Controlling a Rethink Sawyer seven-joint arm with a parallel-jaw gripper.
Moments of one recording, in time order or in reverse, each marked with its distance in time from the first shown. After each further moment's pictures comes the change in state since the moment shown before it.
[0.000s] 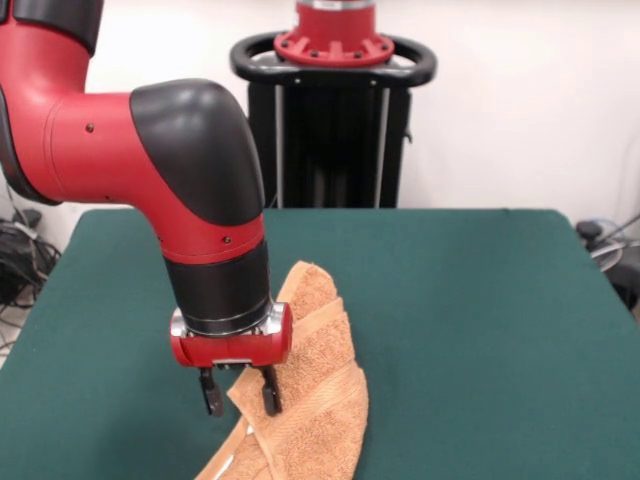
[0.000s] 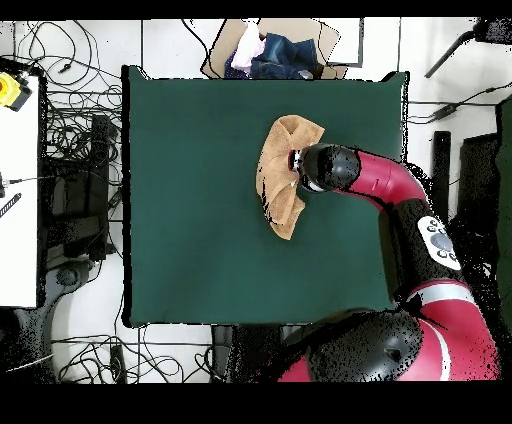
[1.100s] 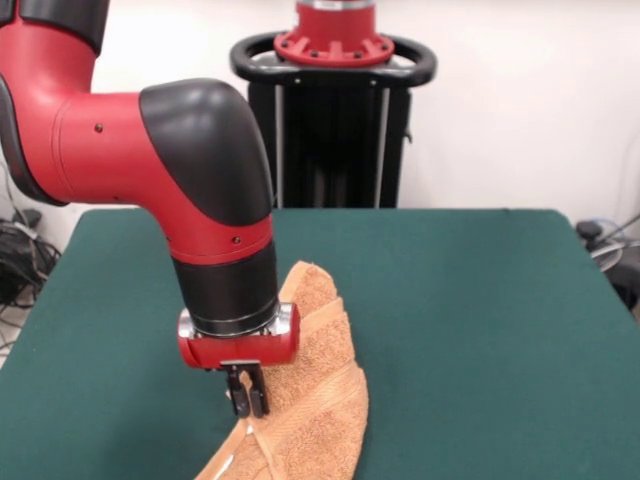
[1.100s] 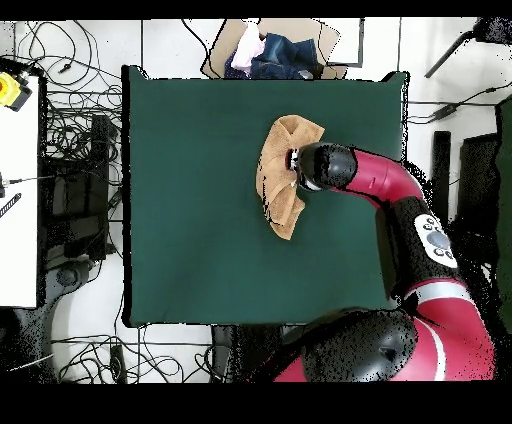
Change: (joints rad) arm 0.012 -0.002 0.000 -0.003 0.000 0.000 0.000
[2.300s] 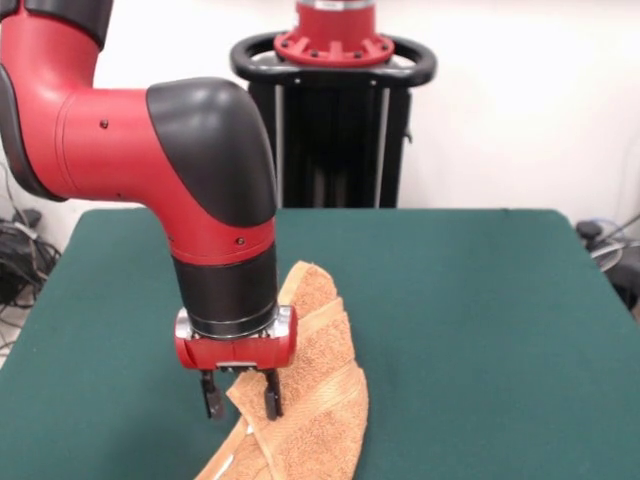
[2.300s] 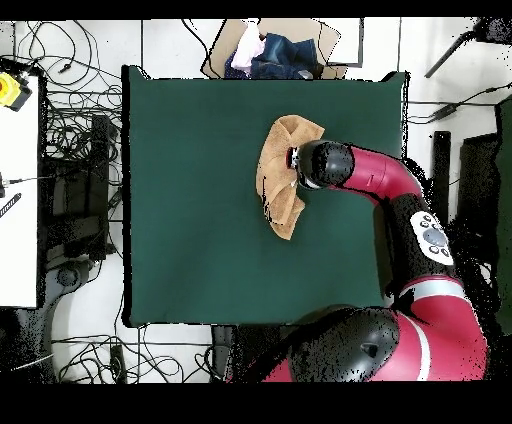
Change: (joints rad) arm 0.035 -0.001 -0.042 -0.024 0.000 0.000 0.000
